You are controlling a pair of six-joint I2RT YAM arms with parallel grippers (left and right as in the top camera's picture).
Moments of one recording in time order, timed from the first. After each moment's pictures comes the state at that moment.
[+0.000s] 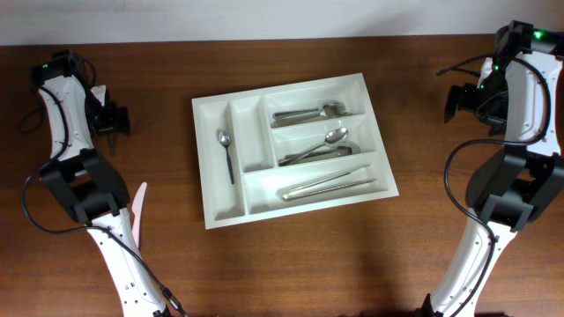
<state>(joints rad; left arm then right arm) 0.36 2.75 2.66 -1.49 -0.04 0.11 -0.32 2.37 2.36 -1.58 0.02 0.07</state>
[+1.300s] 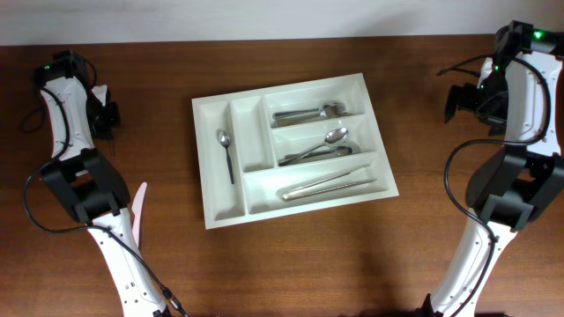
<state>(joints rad) 0.36 2.76 2.67 -1.46 -0.04 0.13 -0.32 2.37 2.36 -1.58 0.02 0.07</state>
